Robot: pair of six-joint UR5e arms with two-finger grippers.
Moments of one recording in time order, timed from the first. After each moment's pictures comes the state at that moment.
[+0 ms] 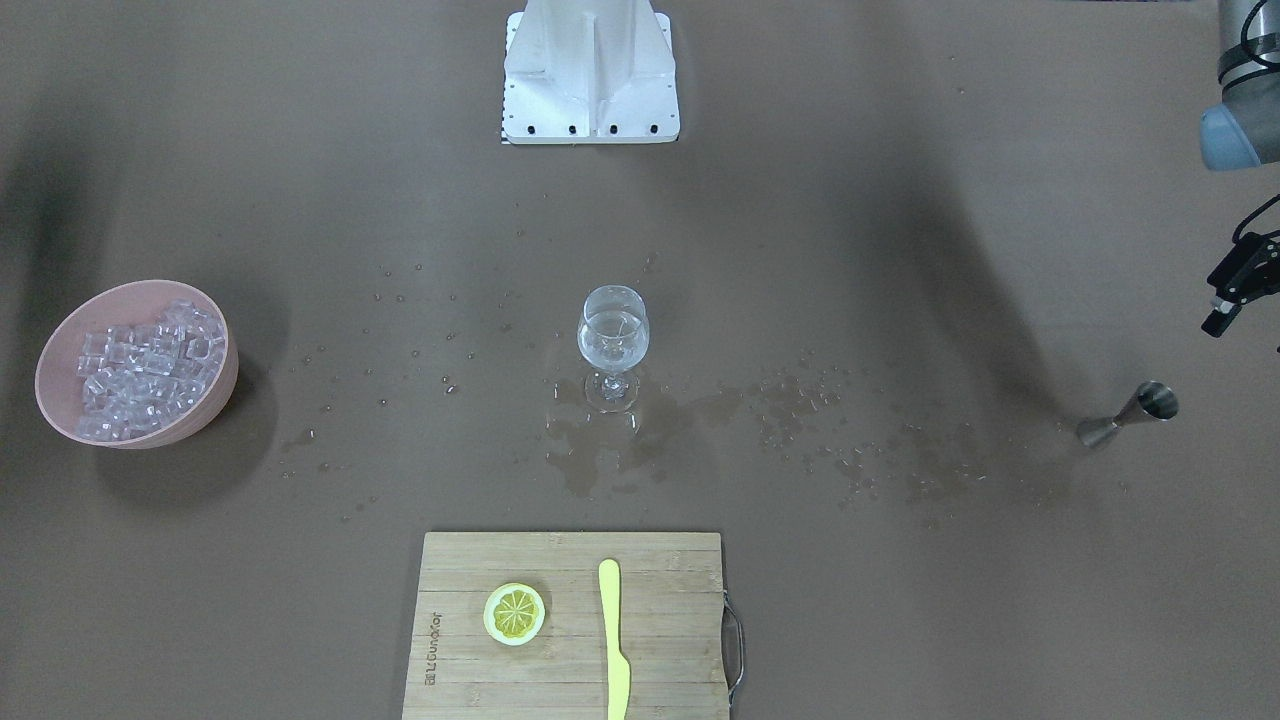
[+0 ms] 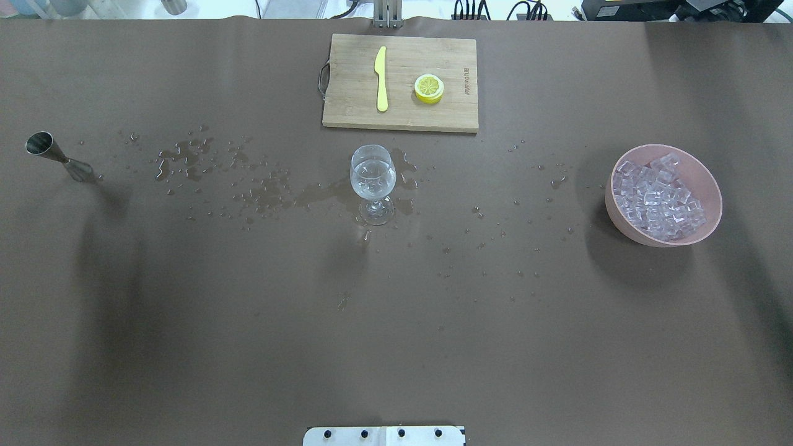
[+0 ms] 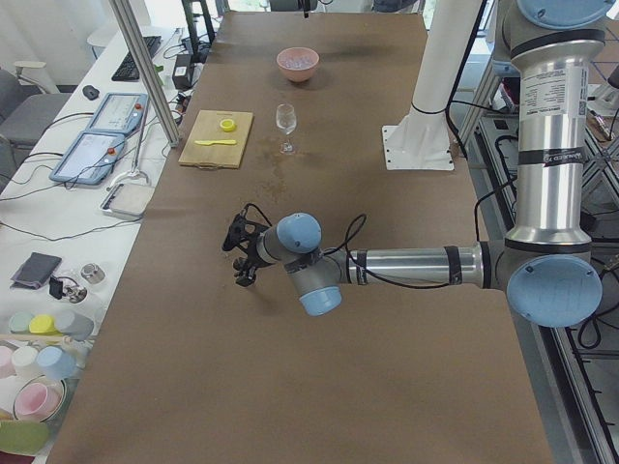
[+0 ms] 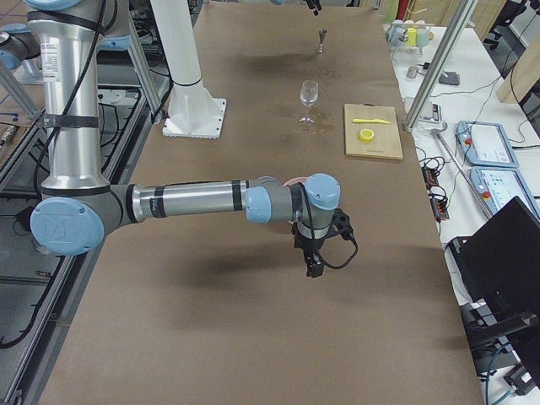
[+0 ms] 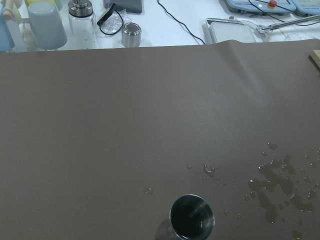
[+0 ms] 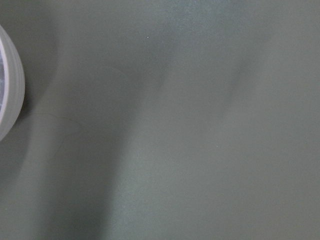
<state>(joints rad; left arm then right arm) -1.29 -1.51 -1.42 -2.91 -2.15 -0.72 1.44 -1.58 1.69 -1.60 2.27 -0.25</state>
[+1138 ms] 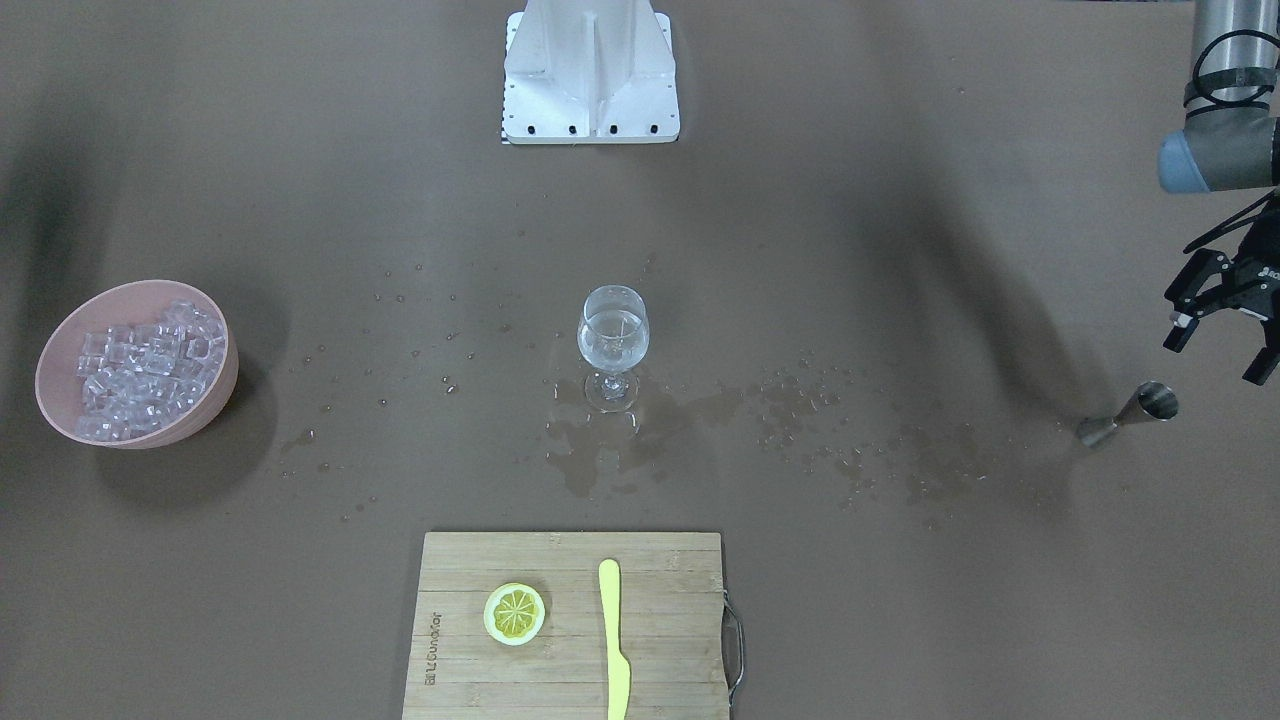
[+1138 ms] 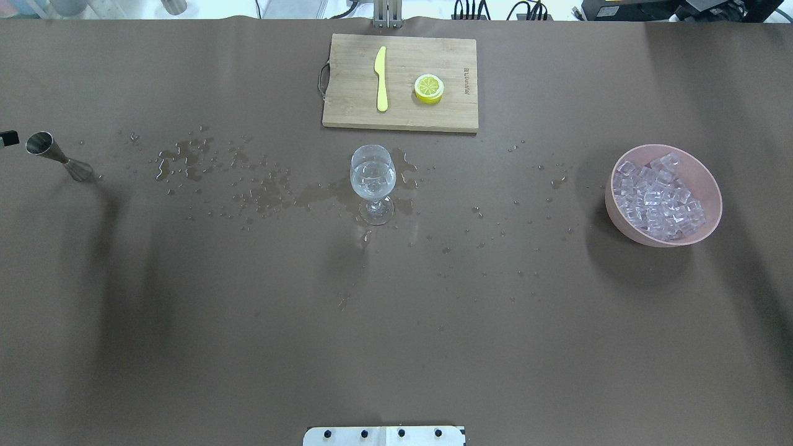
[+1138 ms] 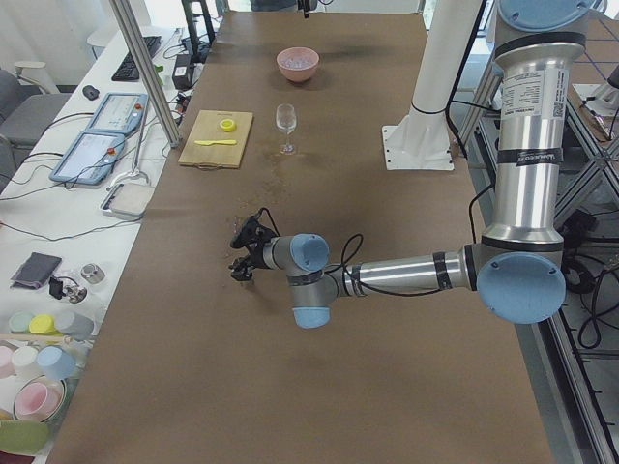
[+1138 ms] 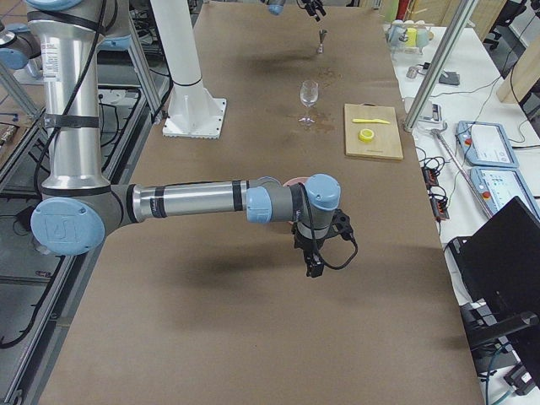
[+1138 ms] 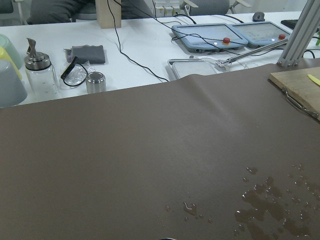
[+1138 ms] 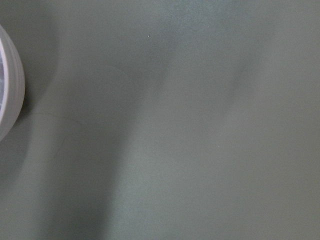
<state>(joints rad) -1.17 -1.55 -1.31 -3.21 -1.96 -0.74 1.44 -1.58 1.68 -1.60 2.27 -0.24</state>
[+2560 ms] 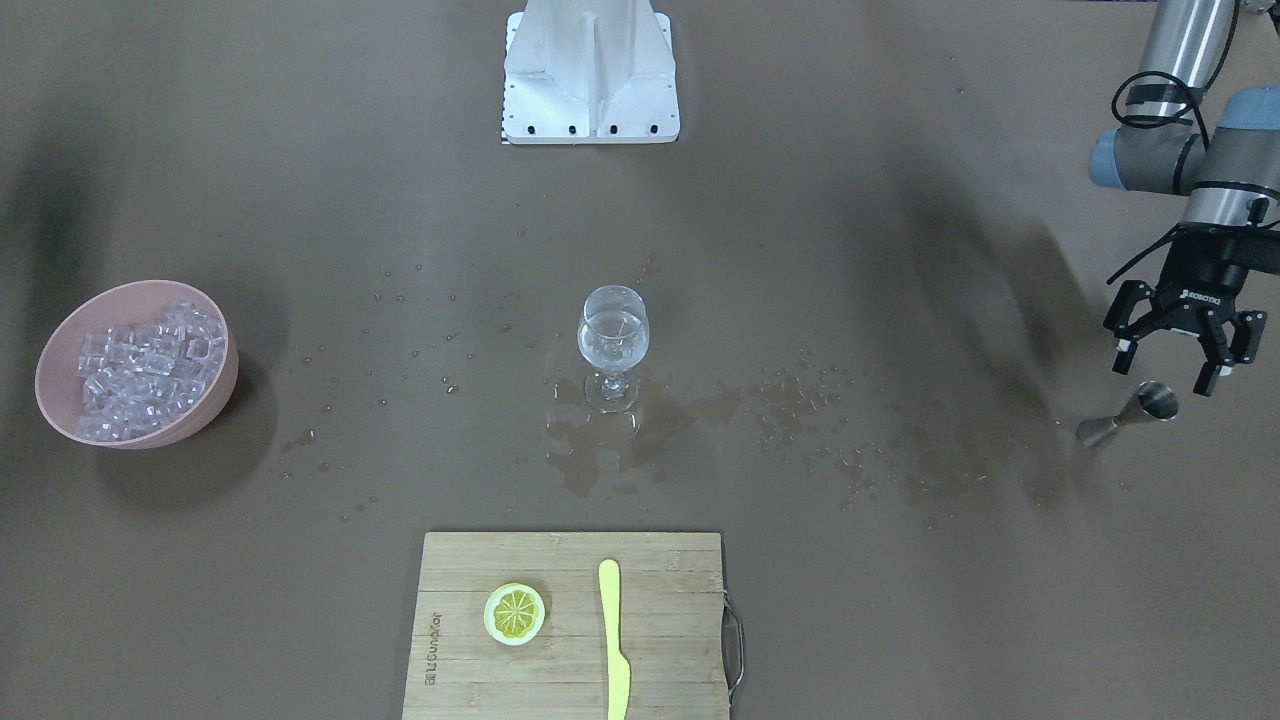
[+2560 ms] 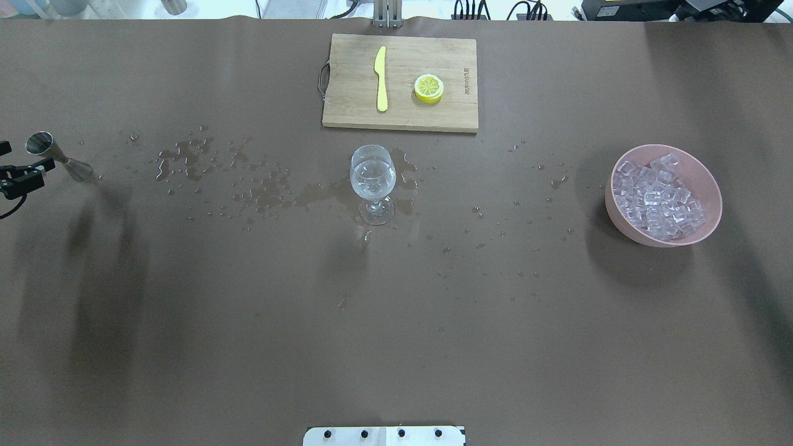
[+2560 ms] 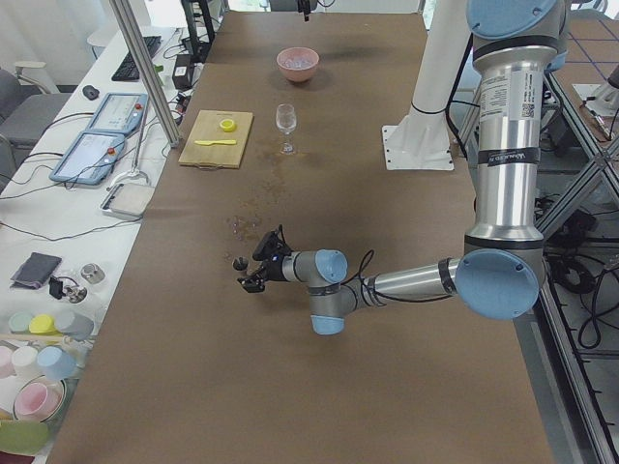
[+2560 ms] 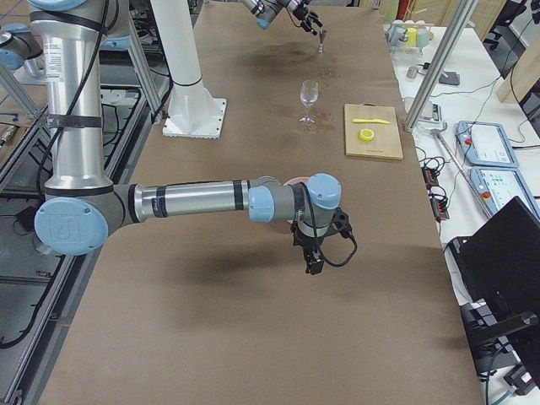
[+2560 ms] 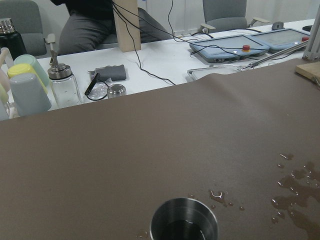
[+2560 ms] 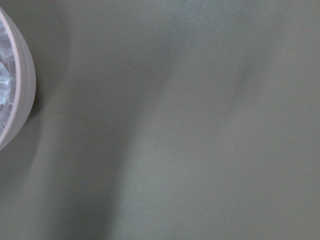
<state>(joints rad) -0.91 -1.54 -1.22 -3.32 -1.52 -0.71 1.41 -1.58 1.68 -1.60 2.28 -0.24</state>
